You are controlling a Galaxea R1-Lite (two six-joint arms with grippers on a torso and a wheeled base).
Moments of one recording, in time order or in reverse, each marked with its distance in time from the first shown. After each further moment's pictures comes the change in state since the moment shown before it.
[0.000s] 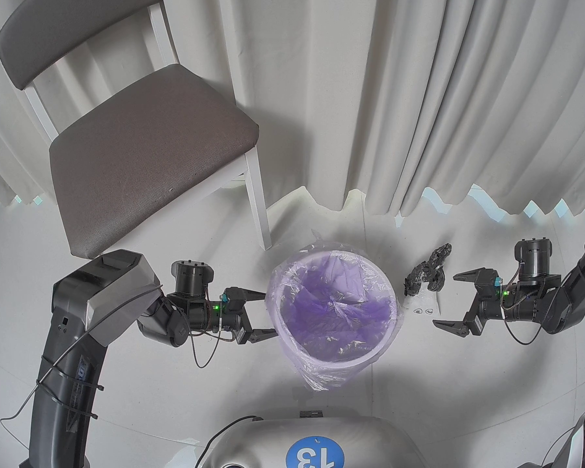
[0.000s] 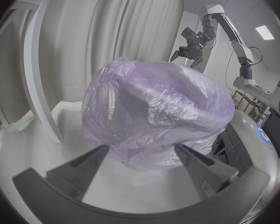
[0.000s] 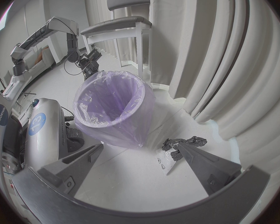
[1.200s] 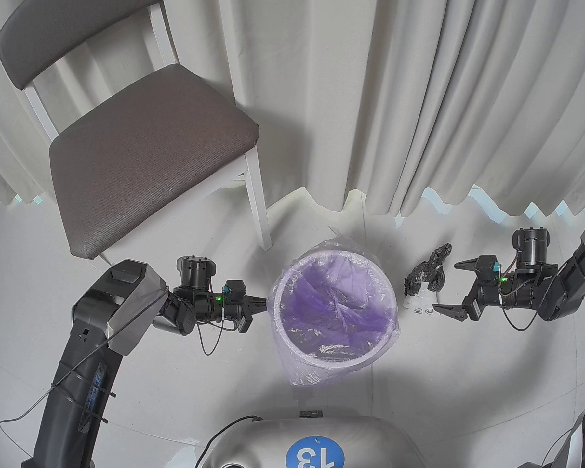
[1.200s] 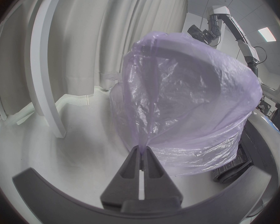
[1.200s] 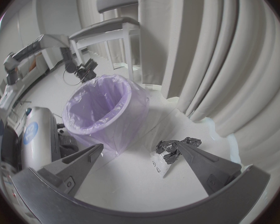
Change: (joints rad) left arm 0.034 0.171 -0.337 0.154 -0.006 -0.017; right arm -0.023 0.036 -0.119 0.032 0.001 0.116
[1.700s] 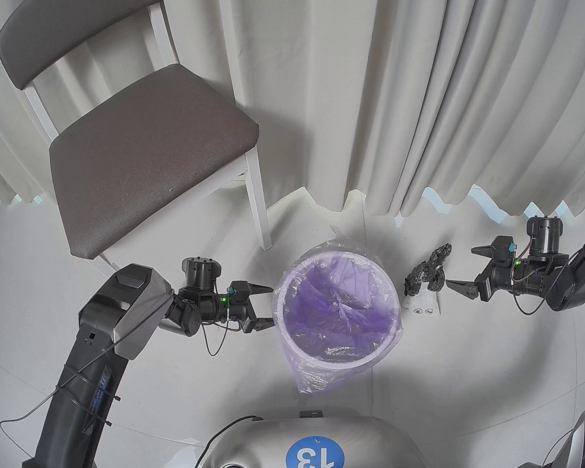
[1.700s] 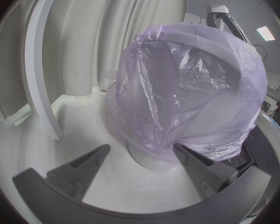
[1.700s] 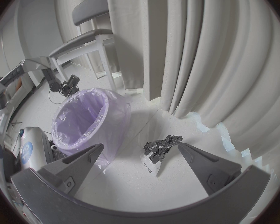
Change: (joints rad) left arm -0.007 0.027 -0.044 0.006 0.000 -0.004; right arm -0.072 -0.020 -0.034 -0.037 -0.008 0.157
